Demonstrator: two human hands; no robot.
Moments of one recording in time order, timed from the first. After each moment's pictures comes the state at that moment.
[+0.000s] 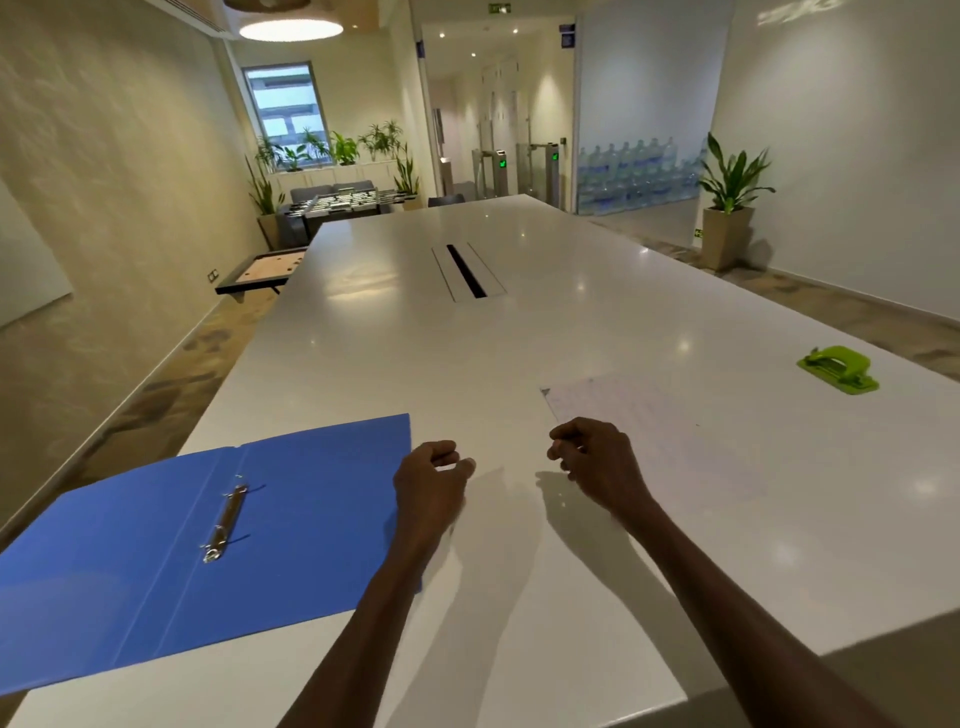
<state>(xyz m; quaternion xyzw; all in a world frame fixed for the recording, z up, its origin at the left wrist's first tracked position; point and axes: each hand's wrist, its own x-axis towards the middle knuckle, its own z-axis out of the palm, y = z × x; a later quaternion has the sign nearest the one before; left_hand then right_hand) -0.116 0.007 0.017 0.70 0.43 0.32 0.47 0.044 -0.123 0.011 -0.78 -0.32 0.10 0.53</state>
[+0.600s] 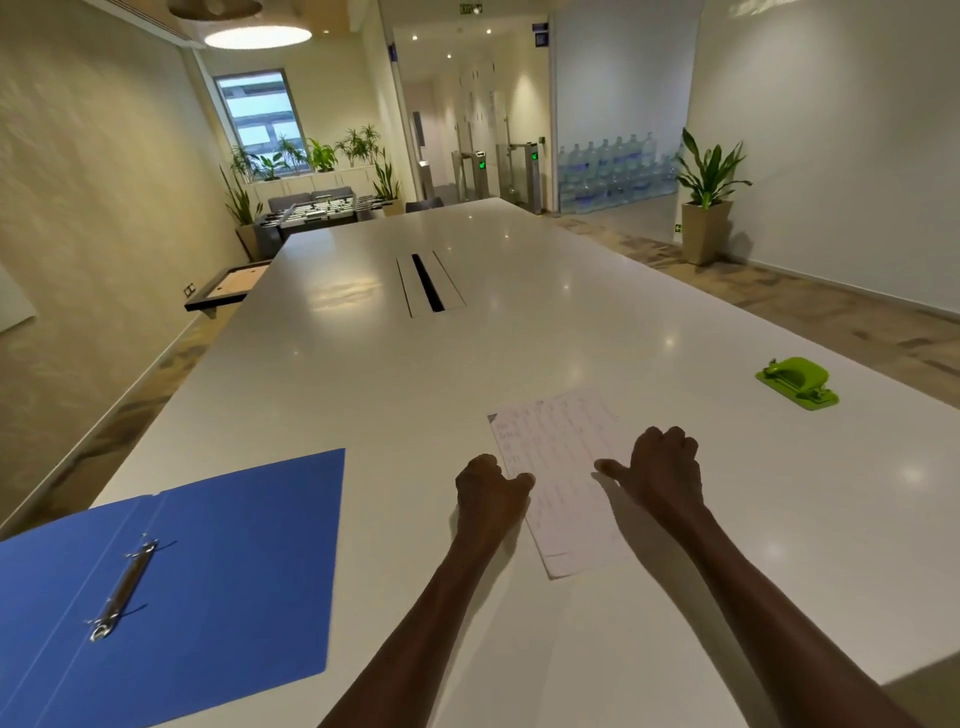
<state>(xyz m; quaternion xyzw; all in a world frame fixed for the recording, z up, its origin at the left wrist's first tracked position) 0.027 -0.064 0.021 0.76 0.45 0.20 0.43 0.171 -0.189 0.002 -0.95 -0.20 0.00 0.24</state>
